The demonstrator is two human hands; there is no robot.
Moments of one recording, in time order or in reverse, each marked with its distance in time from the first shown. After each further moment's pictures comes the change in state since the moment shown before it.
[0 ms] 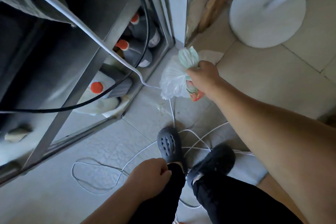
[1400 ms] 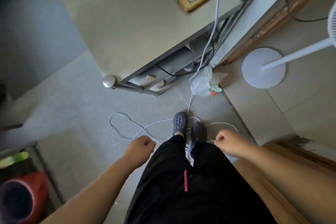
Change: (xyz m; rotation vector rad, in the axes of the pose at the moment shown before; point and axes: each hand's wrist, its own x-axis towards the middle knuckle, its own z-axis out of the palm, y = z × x) left_hand -0.394 -0.034 -0.017 -0.886 0.310 -0.310; right_hand -0.419 -0.101 -0.154 -0.750 -0.588 -0.077
